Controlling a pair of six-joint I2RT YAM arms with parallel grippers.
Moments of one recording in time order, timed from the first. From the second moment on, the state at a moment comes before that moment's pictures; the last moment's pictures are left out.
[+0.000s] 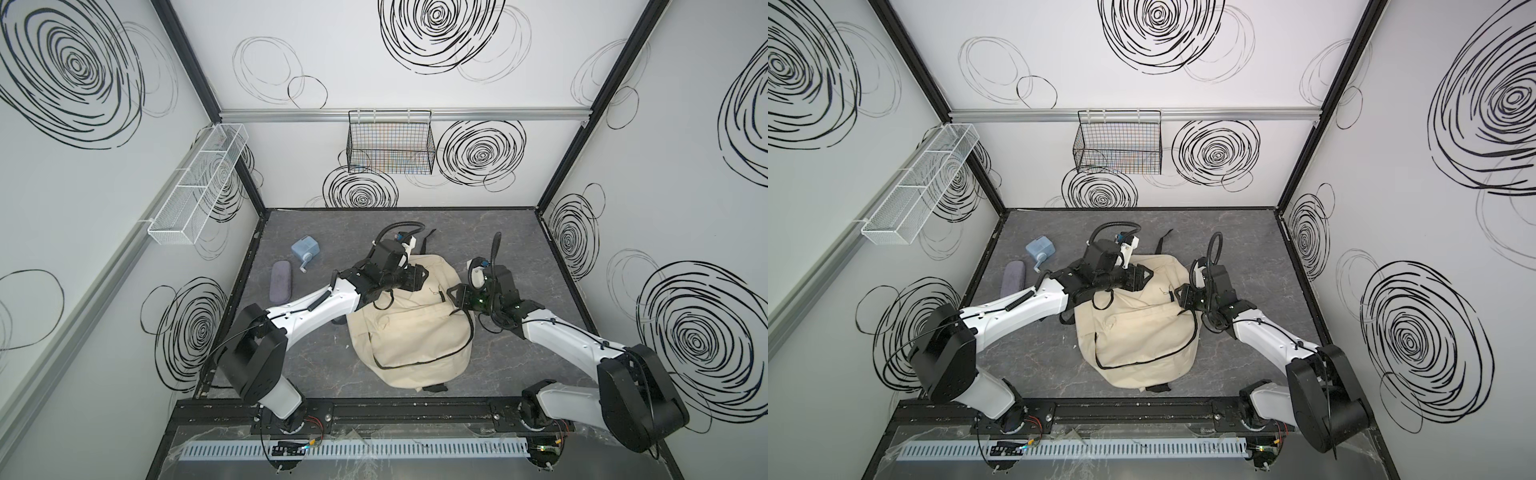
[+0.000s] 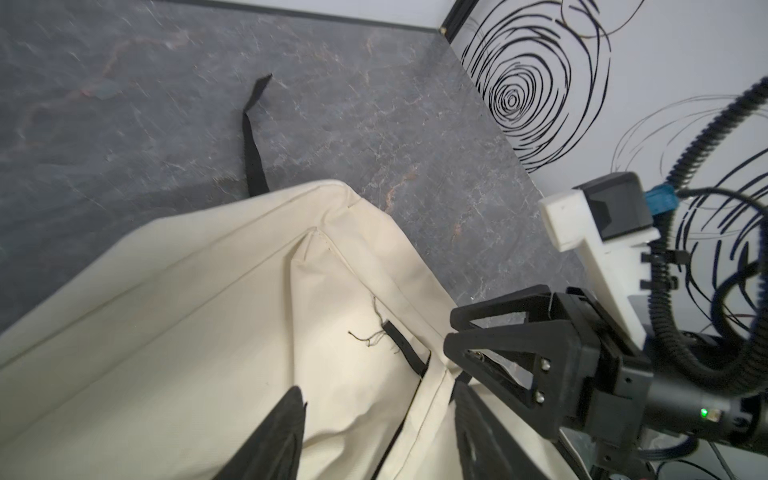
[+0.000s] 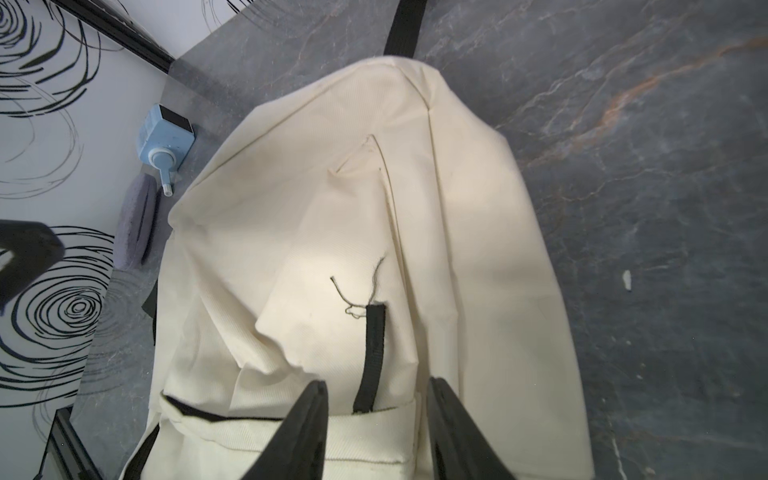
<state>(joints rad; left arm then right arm) -0.71 1.60 1.13 -0.15 0.17 -0.51 0.38 1.26 0.57 -0.03 -0.27 0.54</state>
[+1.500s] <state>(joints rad) -0.90 2.09 1.39 -0.17 -0.03 -0.83 0.39 1.06 0.21 0.26 -0.27 0.50</state>
